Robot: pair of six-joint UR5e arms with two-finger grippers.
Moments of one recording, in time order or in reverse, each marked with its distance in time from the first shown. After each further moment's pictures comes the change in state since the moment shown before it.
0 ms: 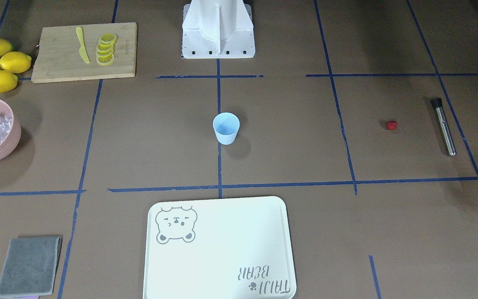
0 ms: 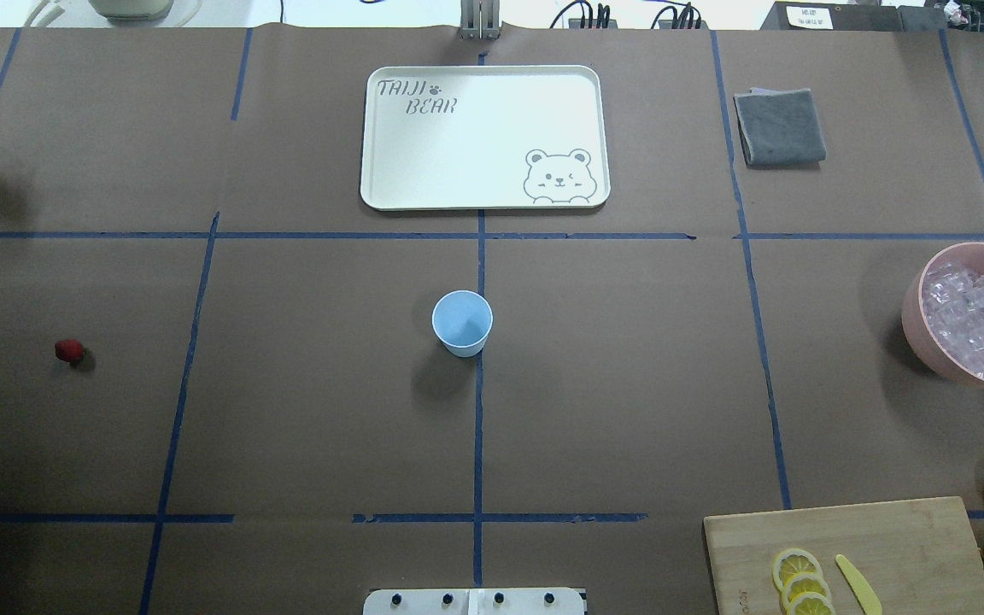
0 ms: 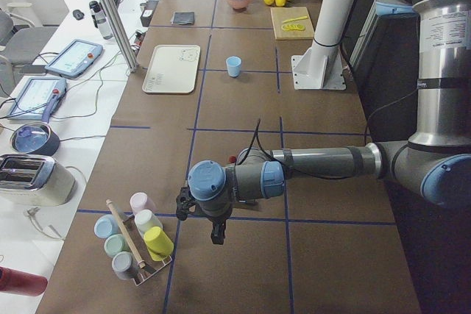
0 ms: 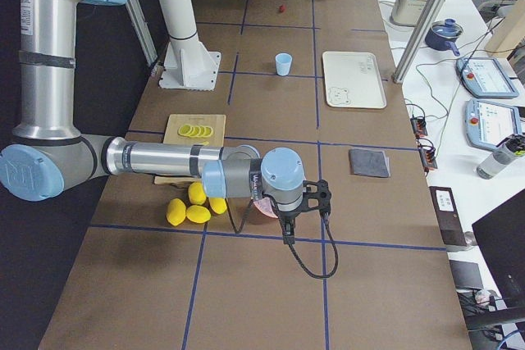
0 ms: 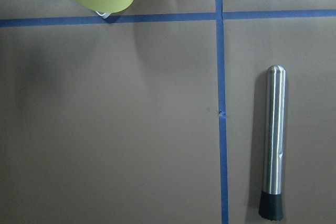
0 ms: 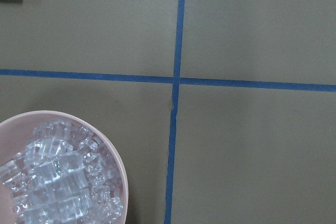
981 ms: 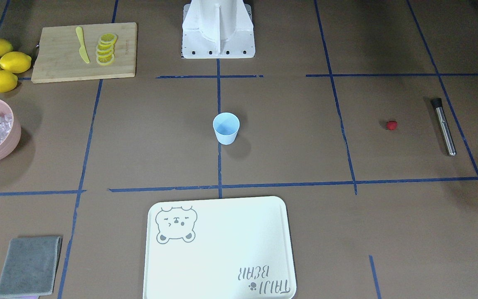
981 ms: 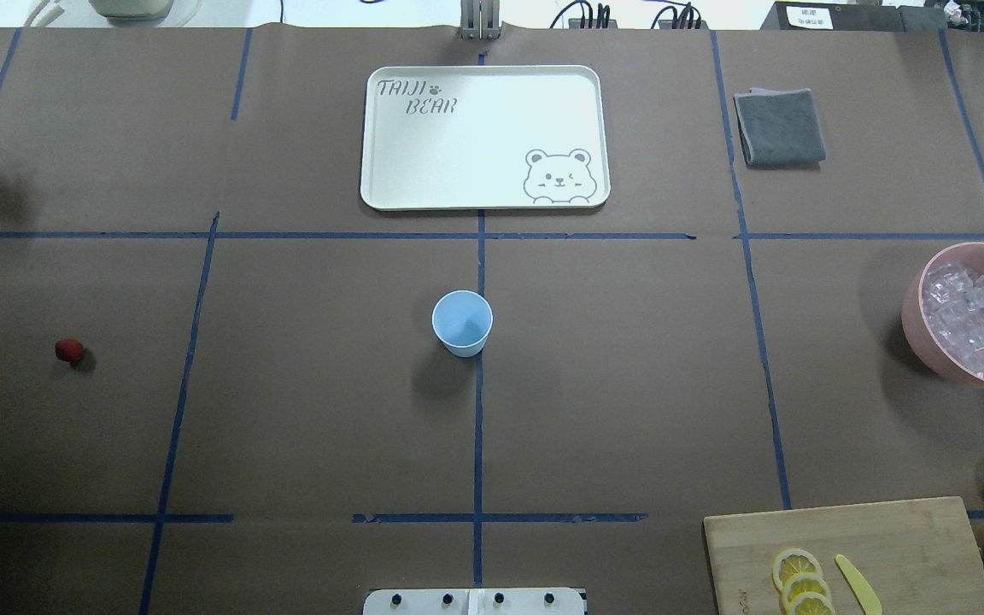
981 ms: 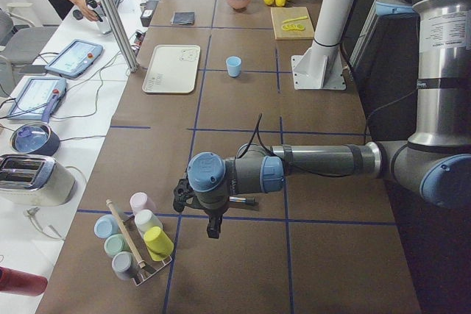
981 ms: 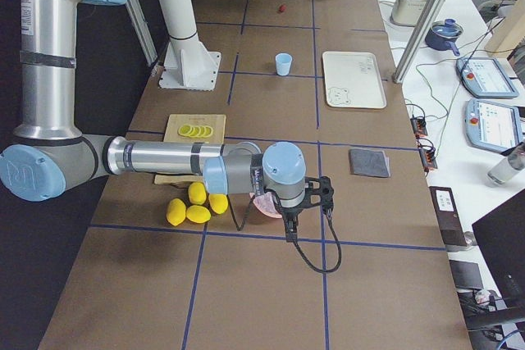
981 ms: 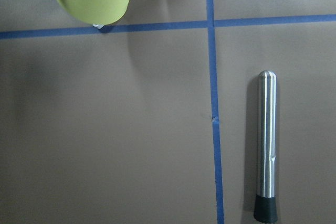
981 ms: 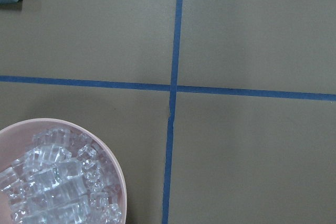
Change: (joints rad) left arm 0.000 -0.004 -0.034 -0.028 0.000 0.002; right arm -0.001 0.009 0.020 0.000 -0.025 0.011
